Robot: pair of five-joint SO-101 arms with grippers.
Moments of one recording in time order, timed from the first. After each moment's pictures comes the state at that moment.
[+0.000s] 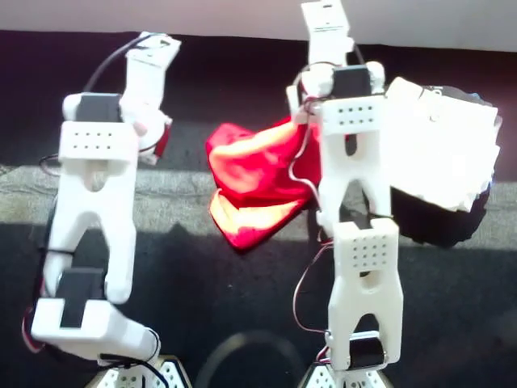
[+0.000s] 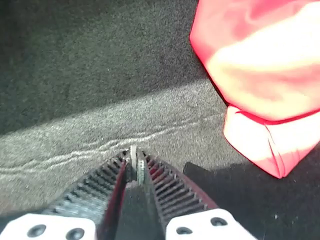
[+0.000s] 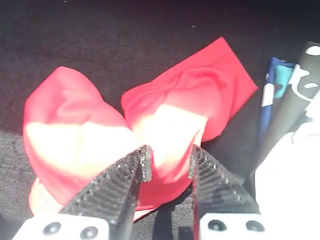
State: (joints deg) left arm -5.3 4.7 -6.1 75.7 -18.2; right arm -11.7 45.1 -77.8 100.5 2.1
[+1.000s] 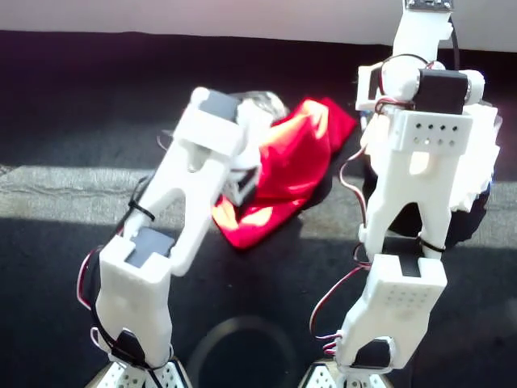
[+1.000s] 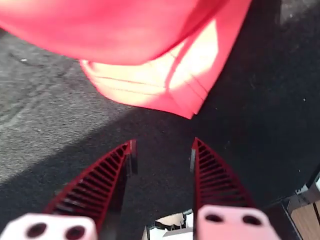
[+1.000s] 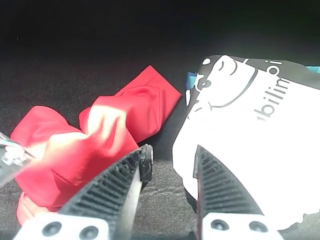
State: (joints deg) left arm 17.2 25.0 -20.4 97.8 -11.6; right arm -1.3 21.1 -64.4 100.5 2.5
